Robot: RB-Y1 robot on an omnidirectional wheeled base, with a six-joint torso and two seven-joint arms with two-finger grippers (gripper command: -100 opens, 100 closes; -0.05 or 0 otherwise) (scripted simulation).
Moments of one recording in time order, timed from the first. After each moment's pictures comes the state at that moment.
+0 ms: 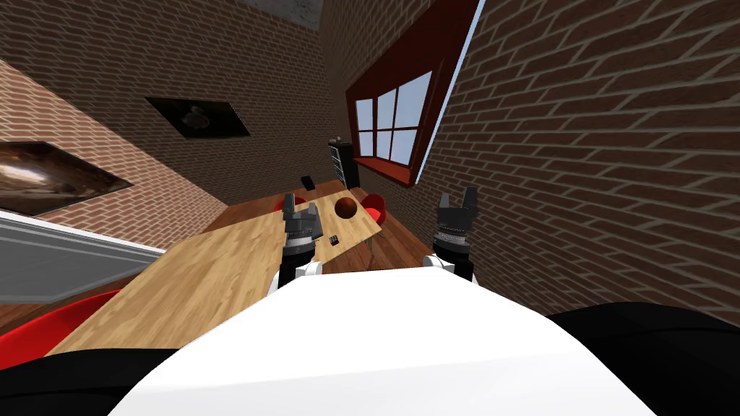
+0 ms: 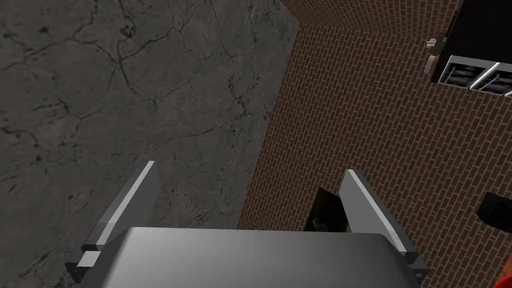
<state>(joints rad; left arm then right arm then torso) 0.51 0.02 -0.06 -2.28 -0.08 -0.43 0.10 0.55 0.03 -0.03 -2.28 -0.07 -0.64 0.05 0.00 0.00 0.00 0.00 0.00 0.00</state>
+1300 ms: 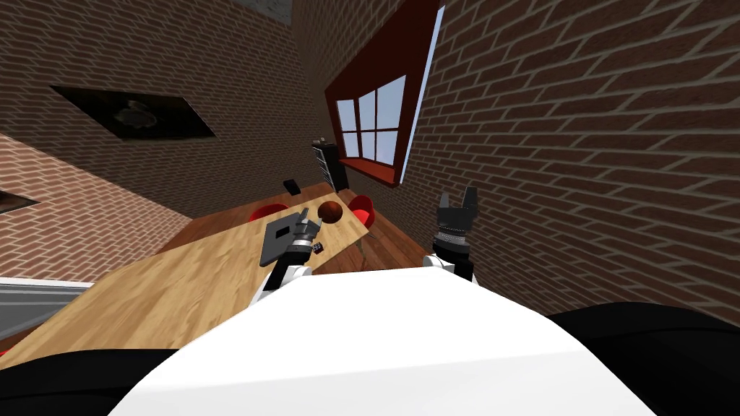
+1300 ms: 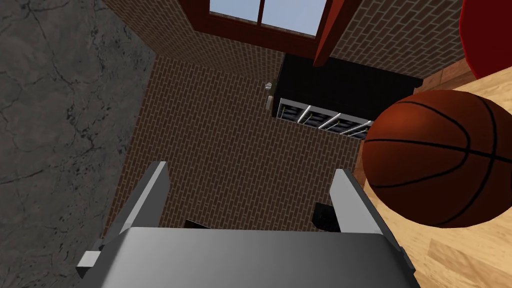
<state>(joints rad) 0.50 0.28 -0.02 -2.15 0.23 -0.13 0.16 0.55 0.03 -0.03 -2.28 -0.07 -0.64 0.05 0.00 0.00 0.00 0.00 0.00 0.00</state>
